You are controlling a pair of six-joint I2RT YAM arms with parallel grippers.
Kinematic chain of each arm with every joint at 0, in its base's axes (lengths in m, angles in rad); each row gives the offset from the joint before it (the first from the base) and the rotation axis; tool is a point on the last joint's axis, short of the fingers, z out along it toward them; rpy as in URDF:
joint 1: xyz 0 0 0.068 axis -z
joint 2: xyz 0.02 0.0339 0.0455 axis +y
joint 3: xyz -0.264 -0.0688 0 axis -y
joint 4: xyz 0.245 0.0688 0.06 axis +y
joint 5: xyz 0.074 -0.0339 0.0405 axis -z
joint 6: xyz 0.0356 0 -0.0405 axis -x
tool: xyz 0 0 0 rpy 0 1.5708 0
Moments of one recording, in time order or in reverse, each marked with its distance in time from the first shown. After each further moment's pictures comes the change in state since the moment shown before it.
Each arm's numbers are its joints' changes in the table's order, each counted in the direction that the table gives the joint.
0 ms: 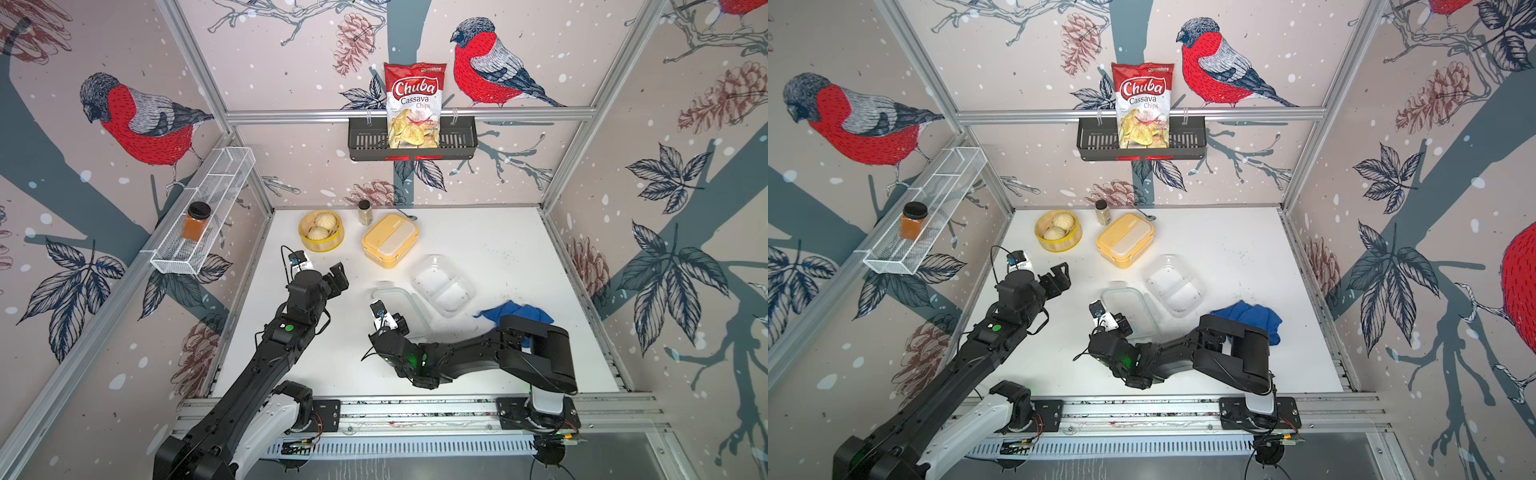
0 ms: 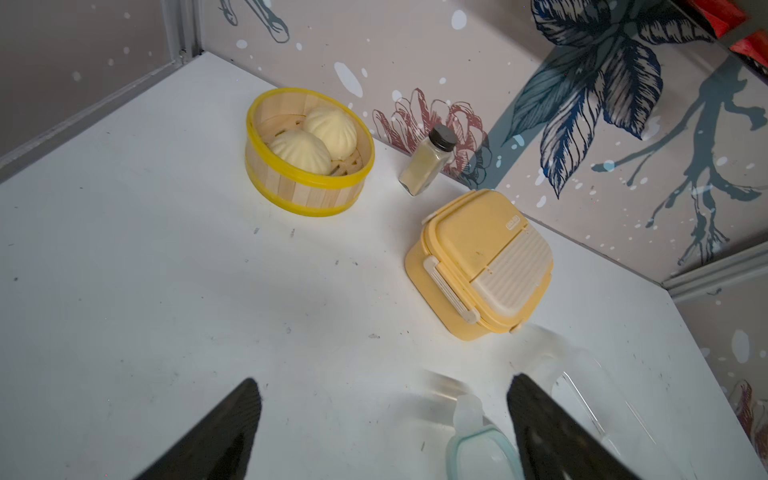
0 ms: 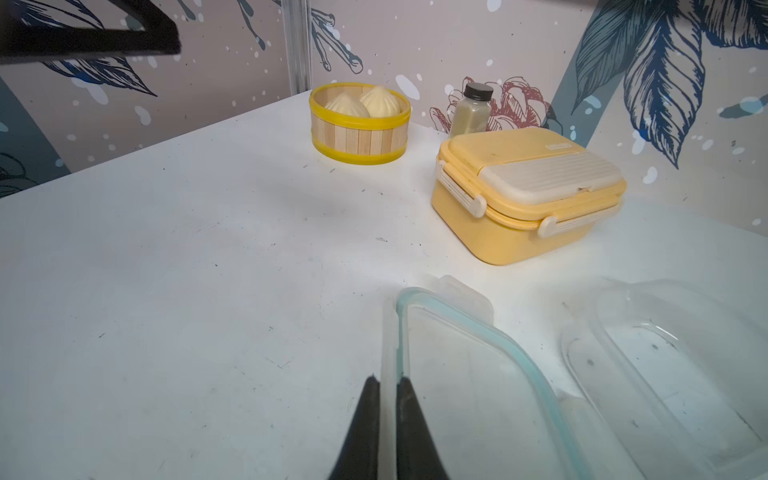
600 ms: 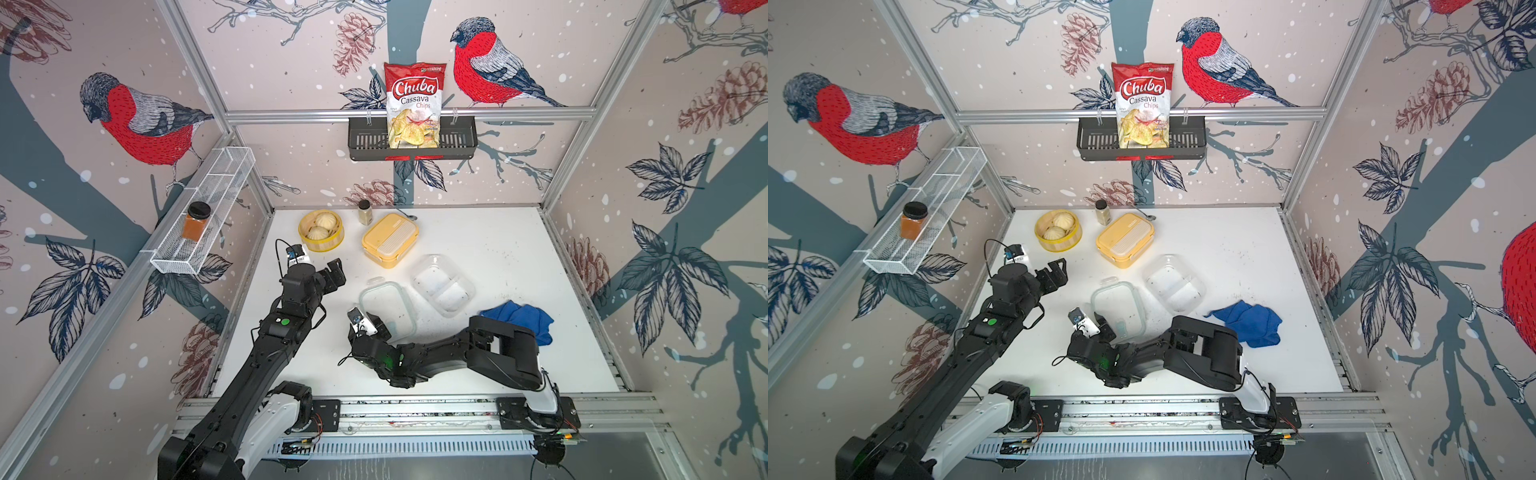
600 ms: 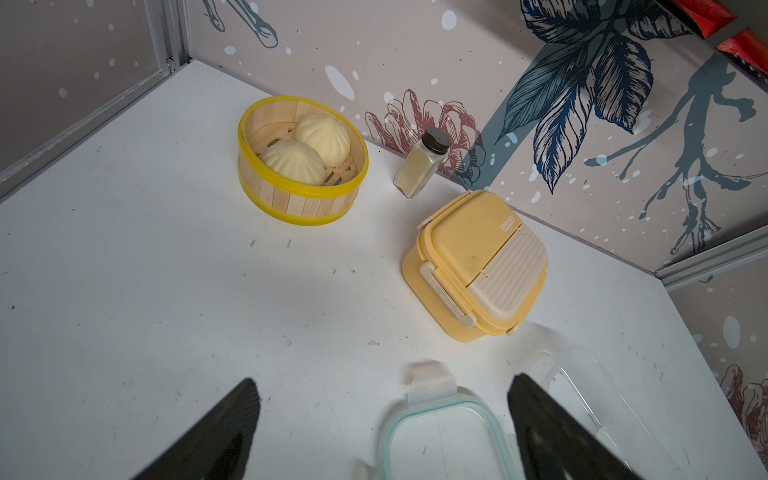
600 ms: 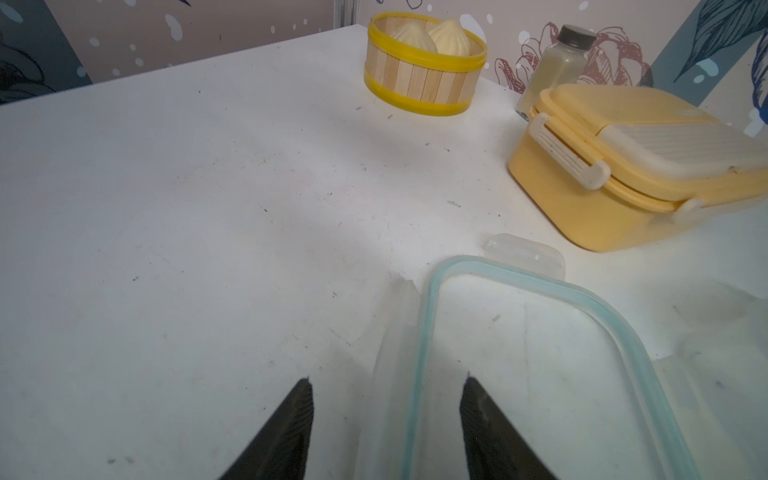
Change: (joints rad) left arm -0.044 0.020 0.048 0.022 0.082 -0.052; right arm -0.027 0.102 0.157 0.179 -0.085 -0.065
